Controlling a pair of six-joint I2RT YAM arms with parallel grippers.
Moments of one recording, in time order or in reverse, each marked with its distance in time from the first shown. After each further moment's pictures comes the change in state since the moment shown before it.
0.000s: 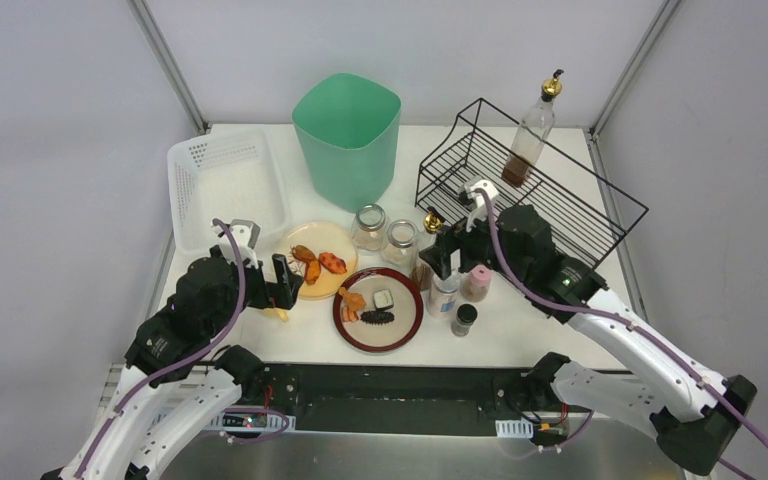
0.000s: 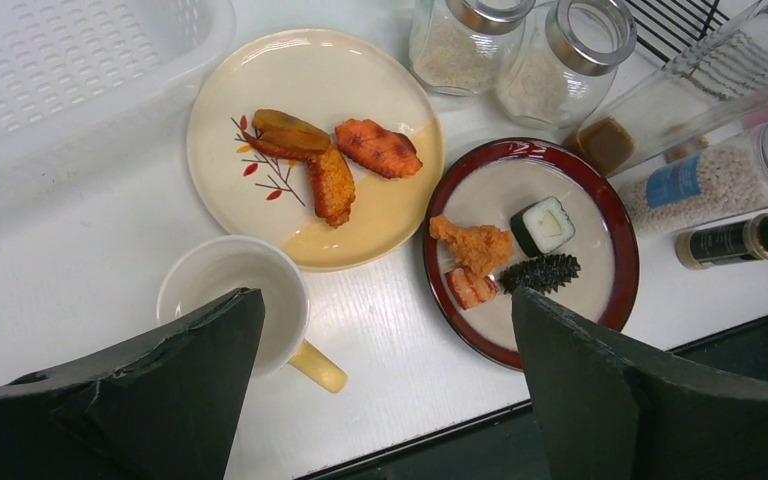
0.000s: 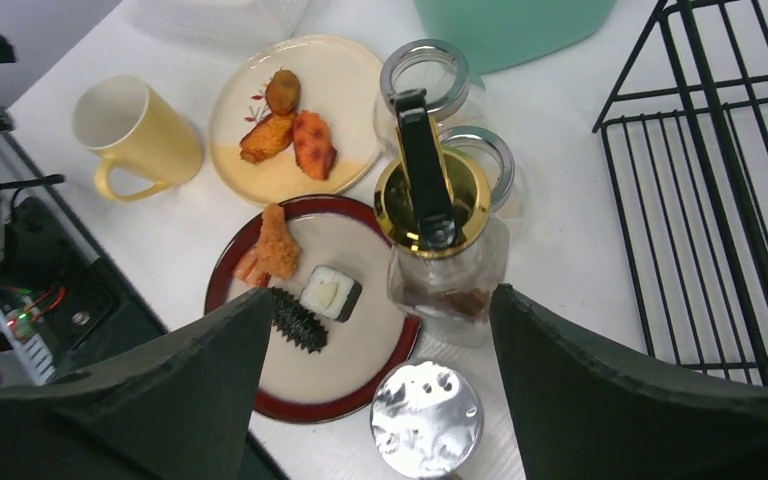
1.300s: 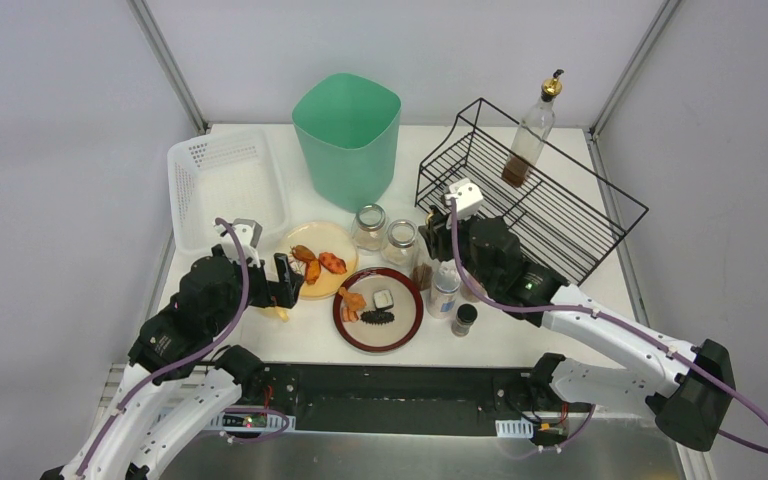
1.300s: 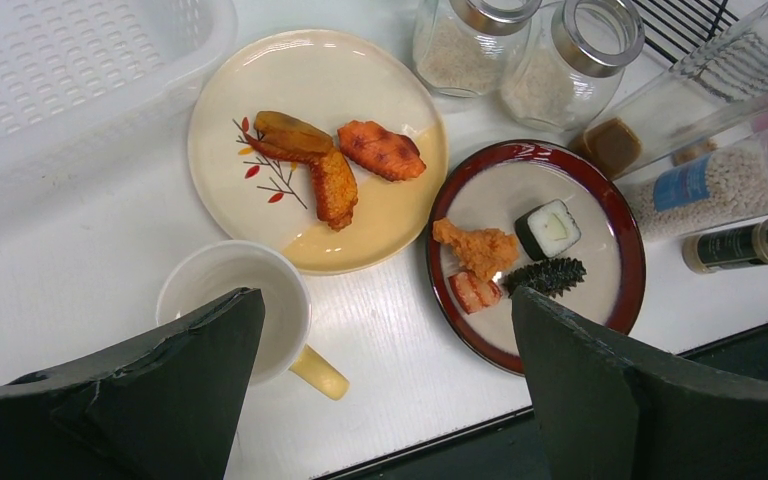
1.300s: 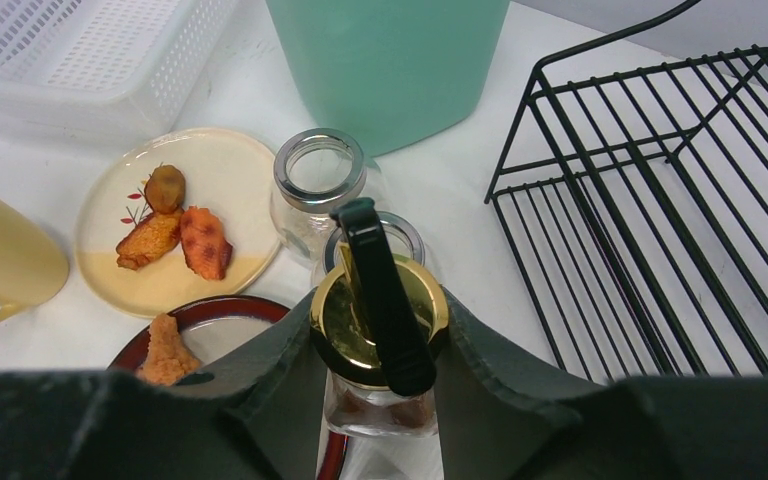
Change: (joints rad) left arm 0.000 -0.002 -0.020 0.022 -0.006 0.003; right arm 0.146 0.121 -0.138 0.391 0.418 -0.075
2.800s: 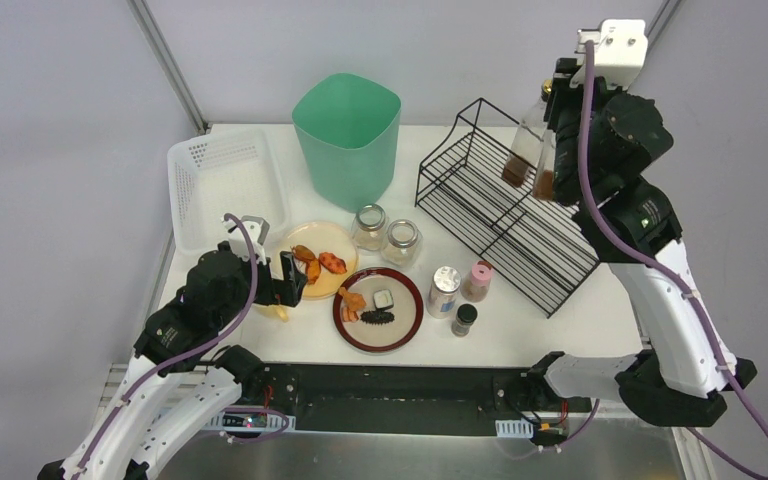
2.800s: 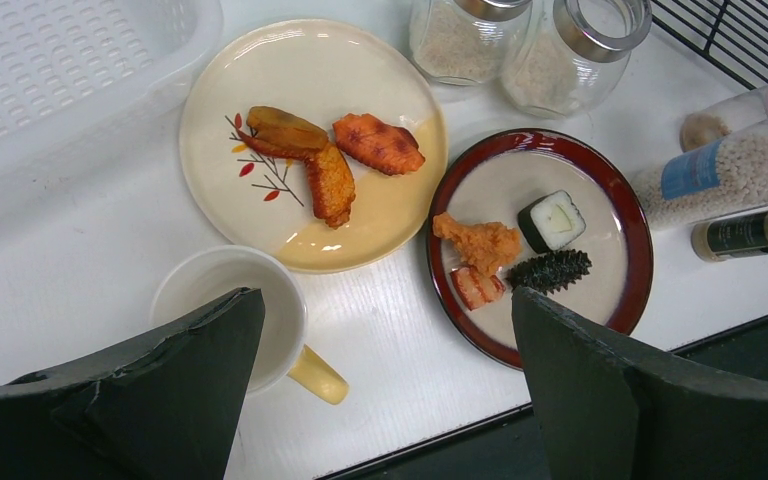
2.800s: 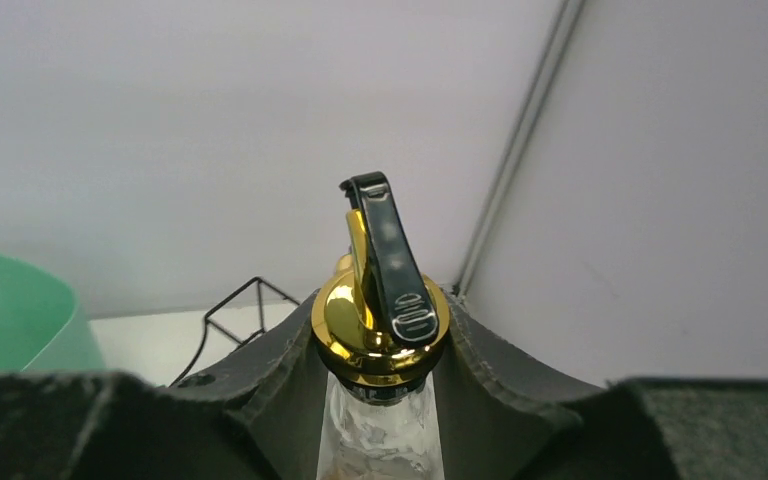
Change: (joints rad) left arm 0.000 0.045 0.000 0.014 0.019 0.019; right arm -0.161 0.200 1.056 -0.385 0.572 -0.421
